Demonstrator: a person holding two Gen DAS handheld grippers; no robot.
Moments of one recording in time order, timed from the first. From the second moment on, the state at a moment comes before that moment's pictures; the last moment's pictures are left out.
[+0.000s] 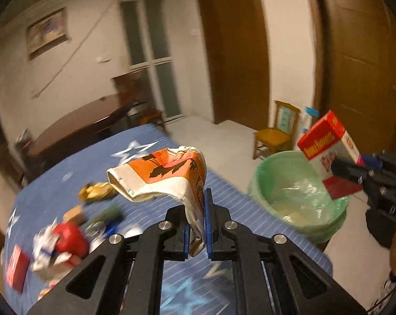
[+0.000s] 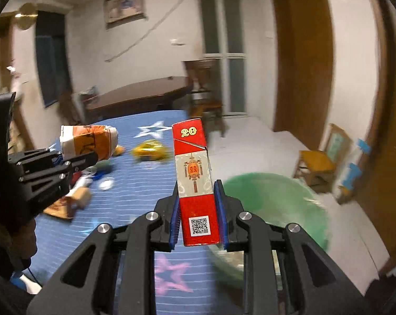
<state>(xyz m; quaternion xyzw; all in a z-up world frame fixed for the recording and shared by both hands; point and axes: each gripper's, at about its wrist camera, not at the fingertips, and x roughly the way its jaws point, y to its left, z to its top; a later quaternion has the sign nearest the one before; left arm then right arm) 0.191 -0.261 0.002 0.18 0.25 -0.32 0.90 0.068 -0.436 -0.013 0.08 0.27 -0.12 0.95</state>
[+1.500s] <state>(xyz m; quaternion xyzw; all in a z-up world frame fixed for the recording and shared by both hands) 0.210 -0.353 -0.047 0.20 0.32 -0.38 0.85 0.070 -0.506 -0.035 0.14 0.27 -0.19 0.93</state>
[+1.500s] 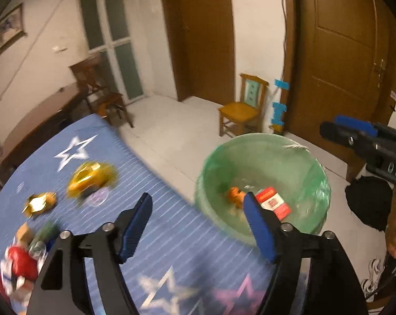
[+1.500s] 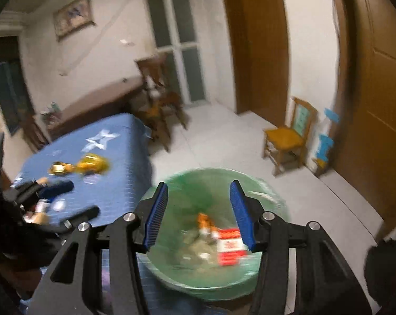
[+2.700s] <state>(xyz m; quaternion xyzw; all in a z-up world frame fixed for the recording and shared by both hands) 0.179 0.126 -0.090 0.08 0.37 -0.16 0.91 0.168 -0.165 -0.078 -0.26 0.26 0.24 0.90</state>
